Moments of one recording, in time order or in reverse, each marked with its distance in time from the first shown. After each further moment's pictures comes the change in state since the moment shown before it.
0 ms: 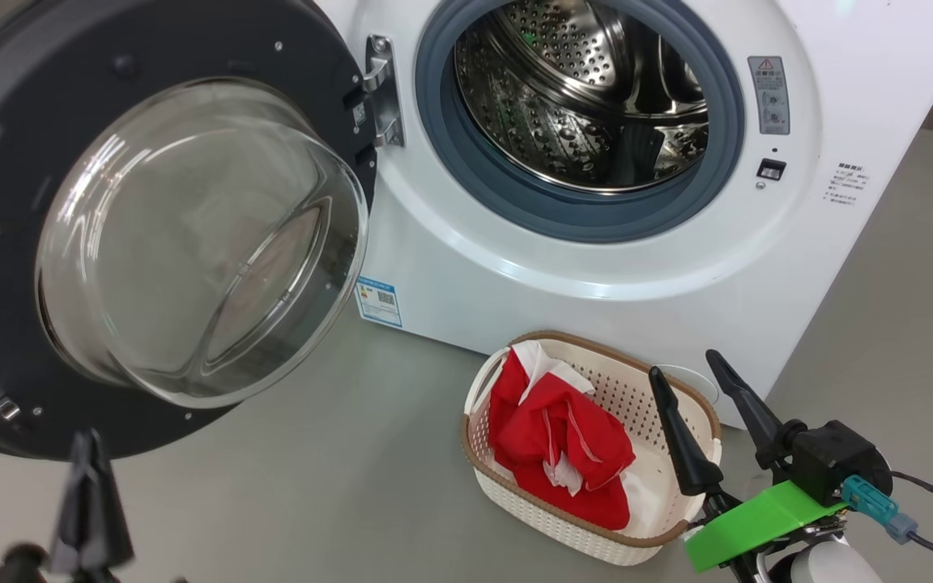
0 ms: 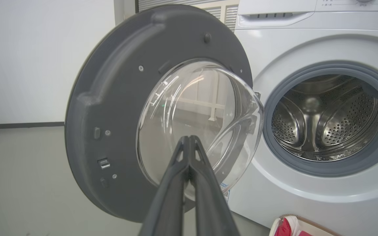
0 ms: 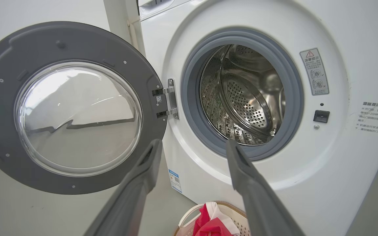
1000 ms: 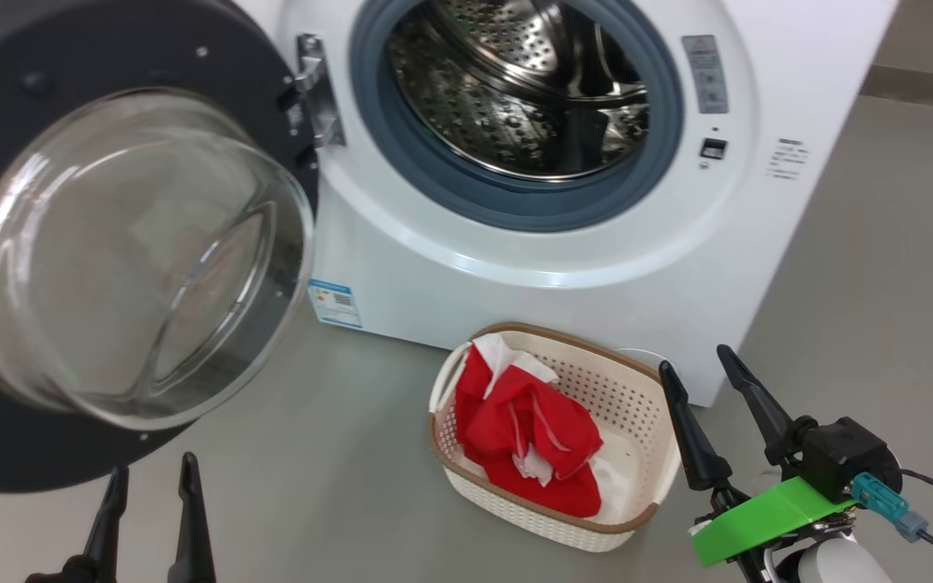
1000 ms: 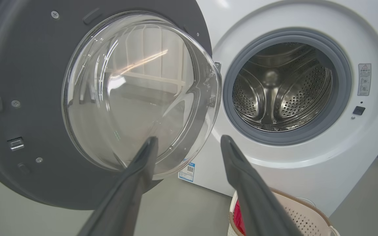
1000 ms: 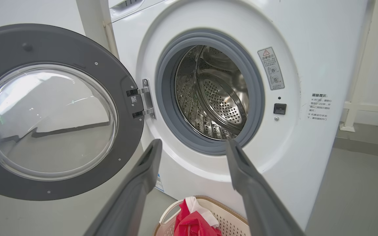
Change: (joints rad) left arm -0.004 0.001 -0.046 0.089 -0.036 -0.081 0.000; right arm 0.000 0.000 -0.023 -0.006 -0.006 0.000 0.000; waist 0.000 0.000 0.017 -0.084
